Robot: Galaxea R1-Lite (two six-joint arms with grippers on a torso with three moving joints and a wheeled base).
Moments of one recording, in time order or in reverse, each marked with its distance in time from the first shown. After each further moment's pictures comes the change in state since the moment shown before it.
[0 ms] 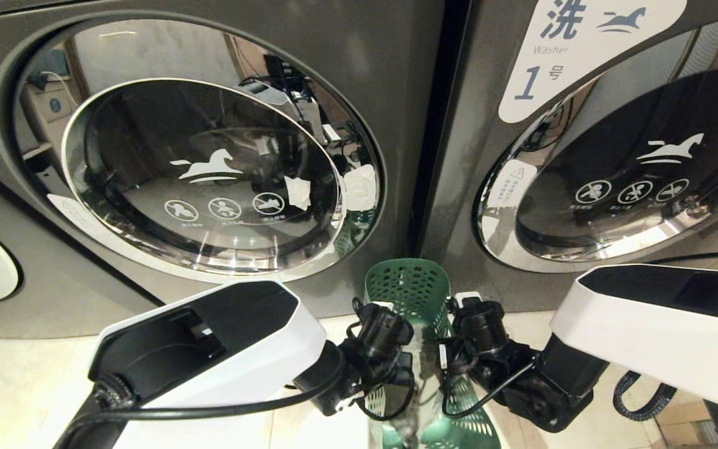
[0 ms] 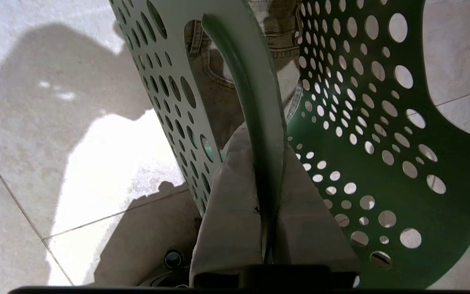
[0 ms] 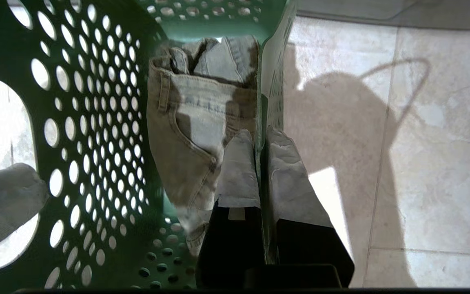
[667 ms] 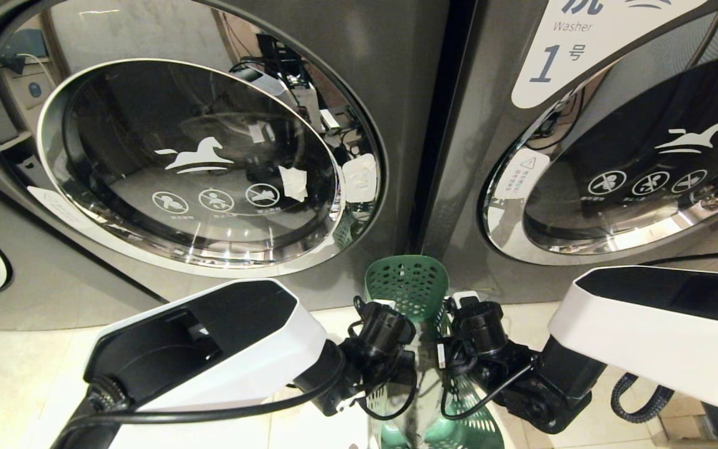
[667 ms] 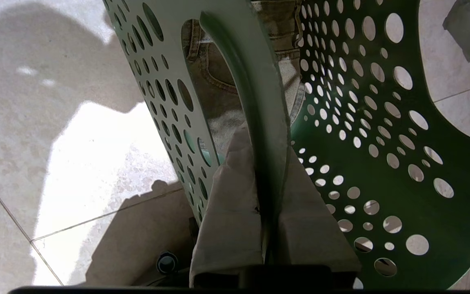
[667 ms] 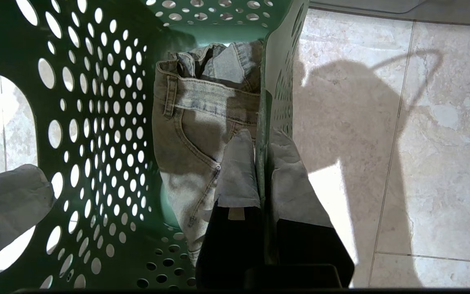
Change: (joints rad) left arm -0.006 -0.005 0.000 -0.001 0.001 0.000; right arm 0.000 0.016 0.009 -0.009 0.001 -0.018
